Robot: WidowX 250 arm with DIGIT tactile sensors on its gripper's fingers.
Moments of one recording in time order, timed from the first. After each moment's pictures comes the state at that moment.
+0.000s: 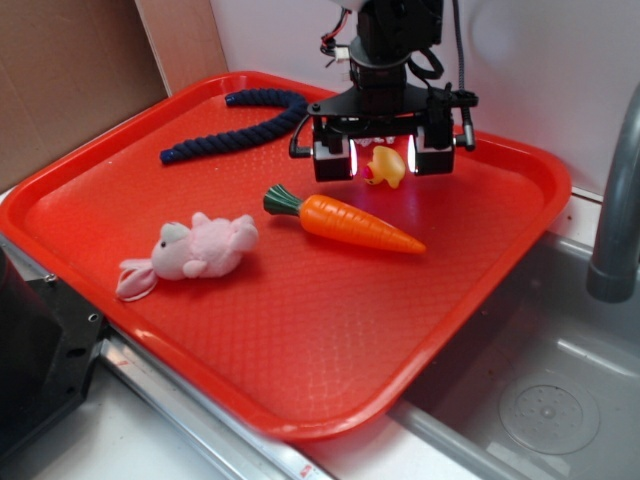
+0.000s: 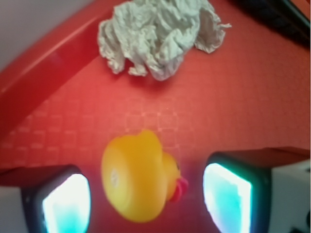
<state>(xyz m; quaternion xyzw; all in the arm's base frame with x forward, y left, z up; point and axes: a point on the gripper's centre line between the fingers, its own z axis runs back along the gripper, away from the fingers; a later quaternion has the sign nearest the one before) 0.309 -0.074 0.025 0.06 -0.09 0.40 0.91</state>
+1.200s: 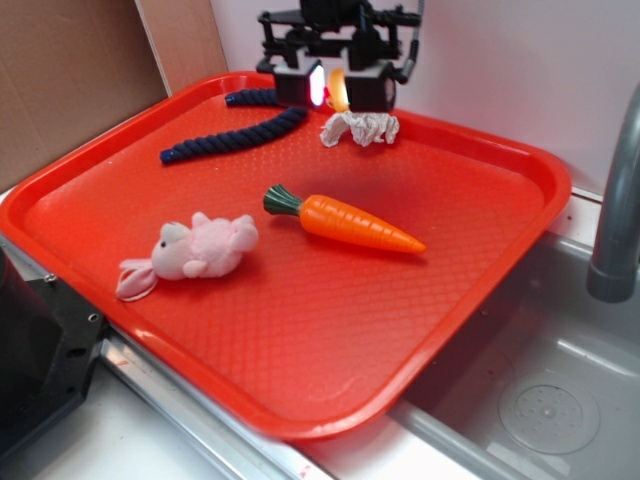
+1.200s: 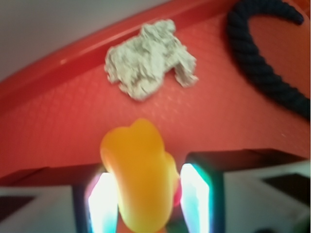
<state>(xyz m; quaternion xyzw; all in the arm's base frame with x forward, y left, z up) 0.294 -0.037 0.096 -0.01 0.00 0.22 0.98</state>
